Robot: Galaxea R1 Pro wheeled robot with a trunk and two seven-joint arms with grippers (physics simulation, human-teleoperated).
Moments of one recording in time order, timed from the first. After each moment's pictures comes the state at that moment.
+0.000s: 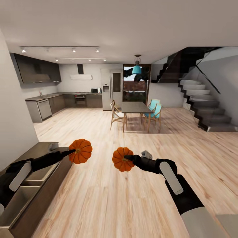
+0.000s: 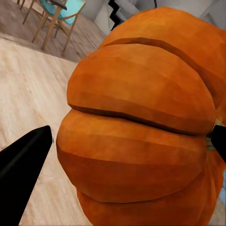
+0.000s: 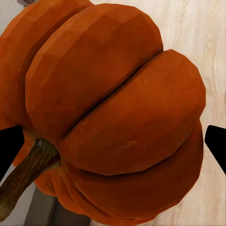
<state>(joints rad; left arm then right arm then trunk) -0.66 0.47 -0.08 -0.94 0.72 0.61 -0.82 -0.59 -0.03 0.19 -1.23 -0.98 0.85 -0.08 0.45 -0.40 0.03</state>
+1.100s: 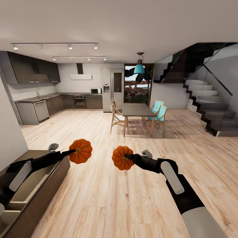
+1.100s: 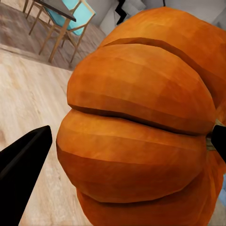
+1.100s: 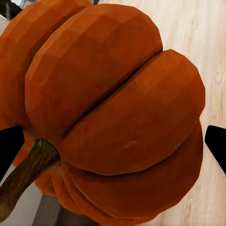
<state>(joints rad) -0.66 0.47 -0.08 -0.94 0.72 0.61 -0.82 -0.59 -0.03 0.17 -1.23 -0.99 0.85 -0.03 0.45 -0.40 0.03</state>
